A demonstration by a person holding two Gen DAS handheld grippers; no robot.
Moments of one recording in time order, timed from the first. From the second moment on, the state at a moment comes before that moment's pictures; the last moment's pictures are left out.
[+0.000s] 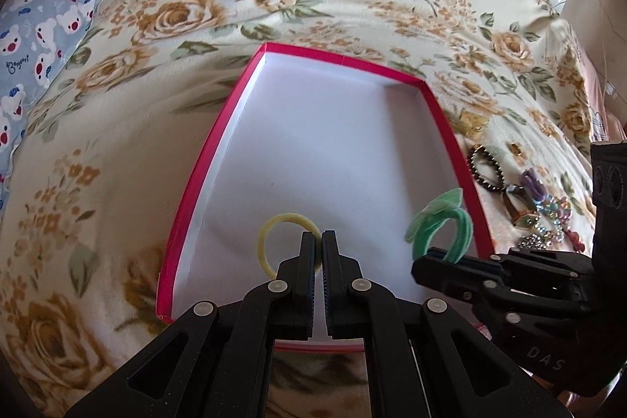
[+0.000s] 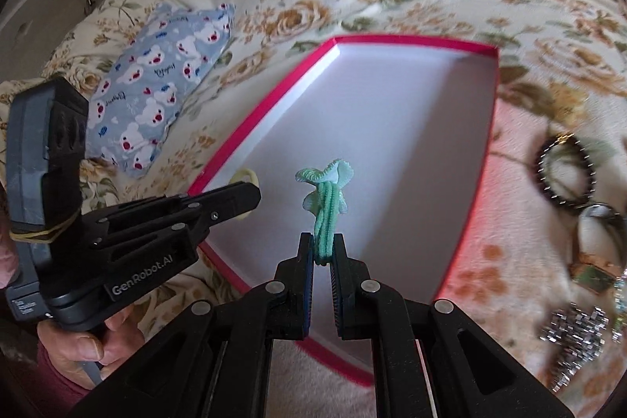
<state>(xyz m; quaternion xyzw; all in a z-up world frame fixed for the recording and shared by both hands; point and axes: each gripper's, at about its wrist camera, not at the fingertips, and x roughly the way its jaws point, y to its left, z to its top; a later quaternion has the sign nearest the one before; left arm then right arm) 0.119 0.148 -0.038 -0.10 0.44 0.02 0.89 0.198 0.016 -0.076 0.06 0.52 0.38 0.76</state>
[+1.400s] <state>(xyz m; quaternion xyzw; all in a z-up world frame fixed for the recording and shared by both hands) 0.087 0.124 -0.008 -0.11 0.42 0.03 0.90 0.176 -0.084 -0.020 0.08 0.45 0.31 0.83</state>
